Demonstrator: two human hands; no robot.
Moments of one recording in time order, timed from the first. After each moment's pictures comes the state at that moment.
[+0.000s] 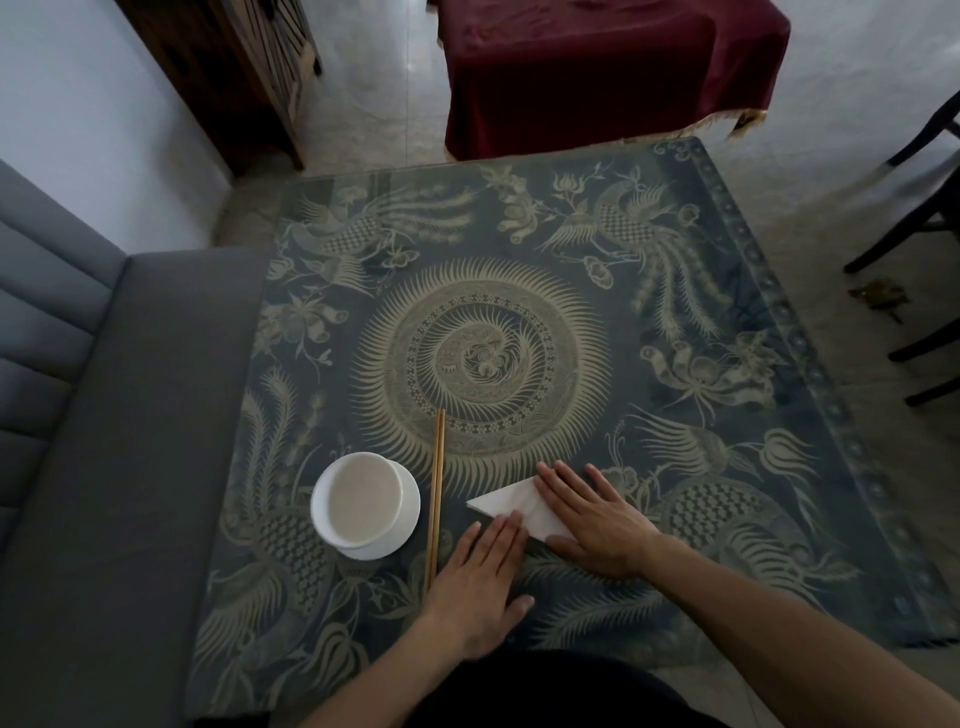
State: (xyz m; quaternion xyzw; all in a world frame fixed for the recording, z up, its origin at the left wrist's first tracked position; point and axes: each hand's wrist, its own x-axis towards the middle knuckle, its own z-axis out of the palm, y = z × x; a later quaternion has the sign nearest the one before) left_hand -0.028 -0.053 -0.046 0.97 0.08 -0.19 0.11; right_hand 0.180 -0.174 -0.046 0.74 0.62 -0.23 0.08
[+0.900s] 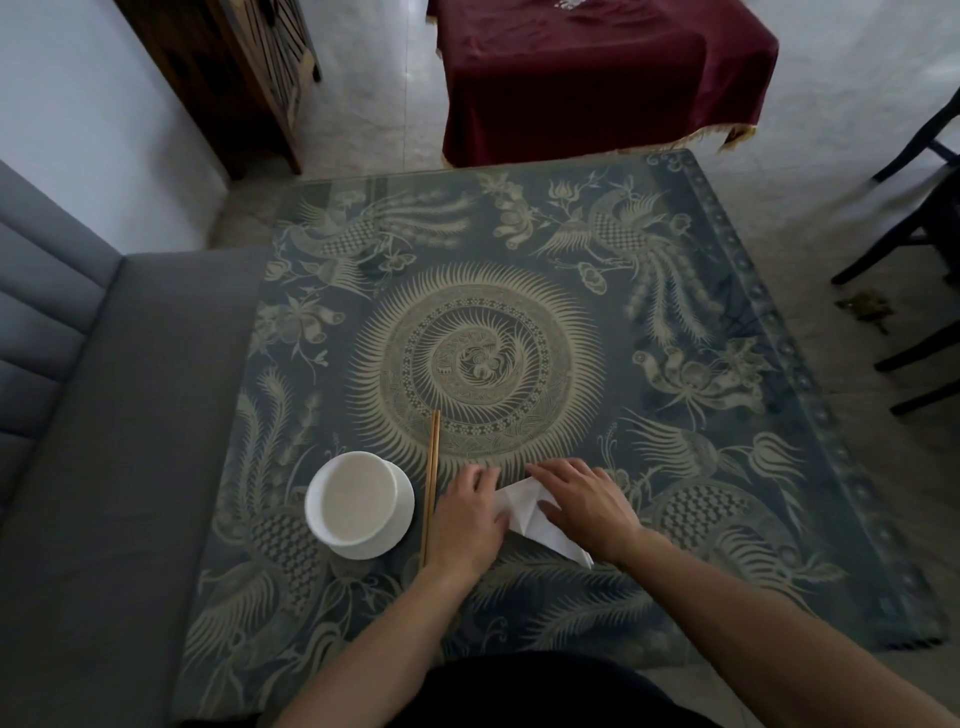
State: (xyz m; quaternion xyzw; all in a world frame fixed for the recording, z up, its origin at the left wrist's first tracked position) left_hand 0.030 -0.026 -0.018 0.93 0.29 -0.03 0.23; right_hand 0.178 -0.153 -0.026 0.82 0.55 -0.18 -0.04
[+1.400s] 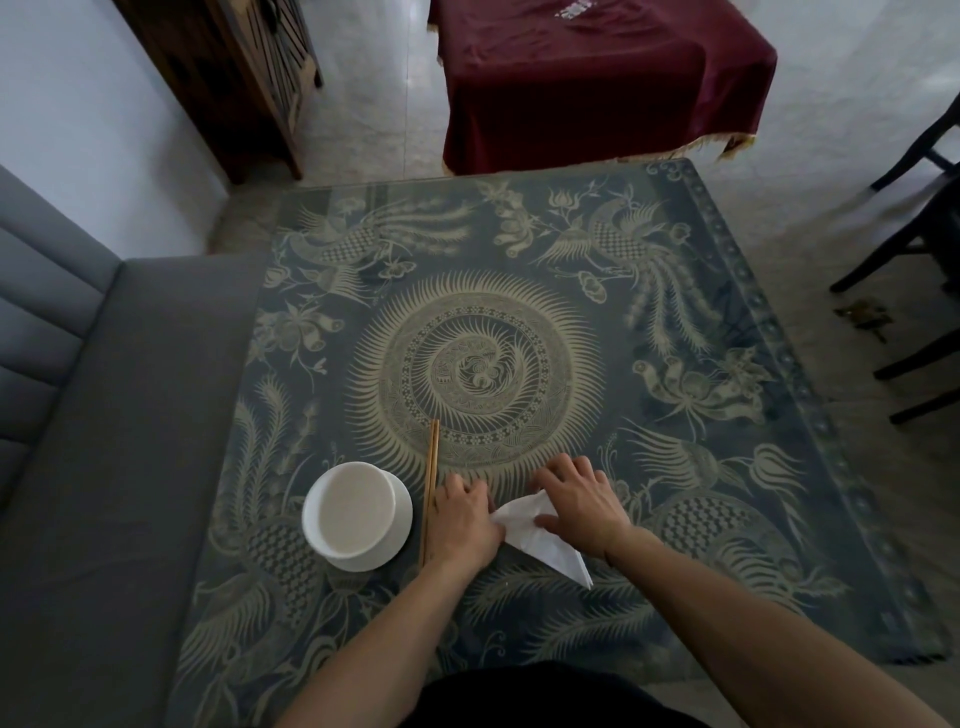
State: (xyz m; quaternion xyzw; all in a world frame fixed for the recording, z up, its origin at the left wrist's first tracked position) left_hand 0.045 -0.017 -0.019 0.88 0.38 -0.14 0.25; right_hand 0.182 -0.137 -0.029 0.84 0.51 -0.20 -0.02
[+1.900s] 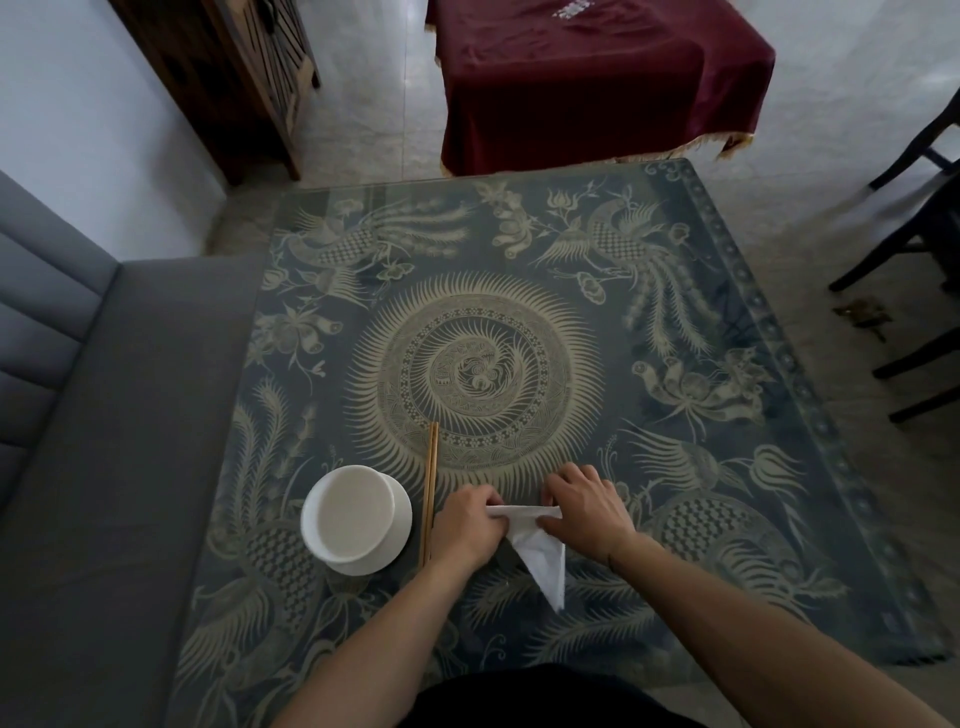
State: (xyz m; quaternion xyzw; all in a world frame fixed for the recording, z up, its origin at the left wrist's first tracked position) left_hand 0.049 -0.012 -0.020 0.85 0.37 -0.09 0.36; right_hand 0.182 -0.141 -0.025 0.86 0.46 -0.23 -0.04
